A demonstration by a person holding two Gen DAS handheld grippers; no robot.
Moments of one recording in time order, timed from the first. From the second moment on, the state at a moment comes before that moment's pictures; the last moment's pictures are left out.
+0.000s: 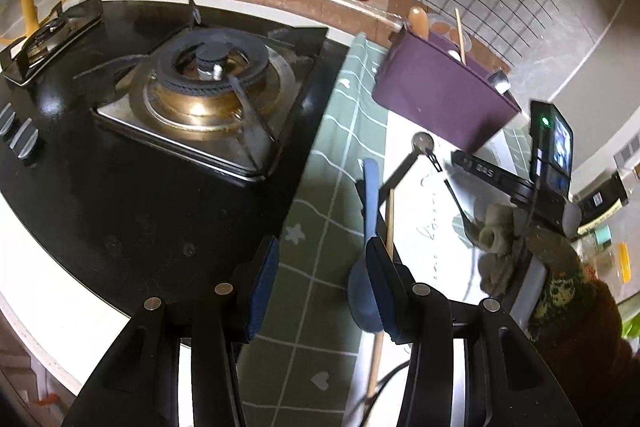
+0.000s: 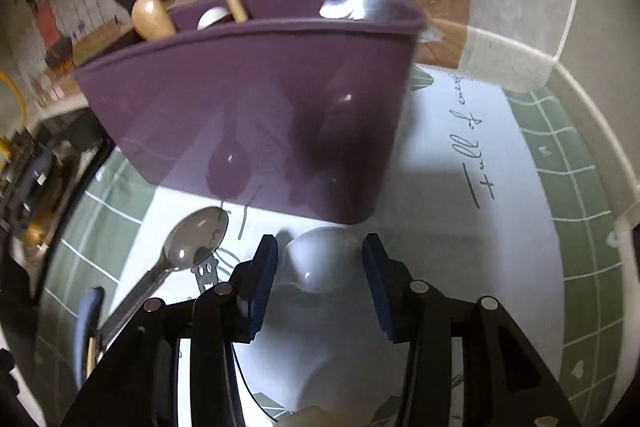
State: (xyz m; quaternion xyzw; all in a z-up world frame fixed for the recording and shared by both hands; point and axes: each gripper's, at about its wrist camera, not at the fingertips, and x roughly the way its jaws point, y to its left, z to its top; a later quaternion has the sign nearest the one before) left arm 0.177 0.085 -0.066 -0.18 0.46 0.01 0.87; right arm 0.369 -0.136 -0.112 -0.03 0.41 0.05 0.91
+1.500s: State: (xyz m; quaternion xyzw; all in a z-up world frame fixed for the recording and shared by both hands) left arm 0.164 0.053 -0.076 -0.16 0.48 -0.06 0.86; right arm 0.329 -0.149 -0.108 -0.04 0.43 0.04 0.90
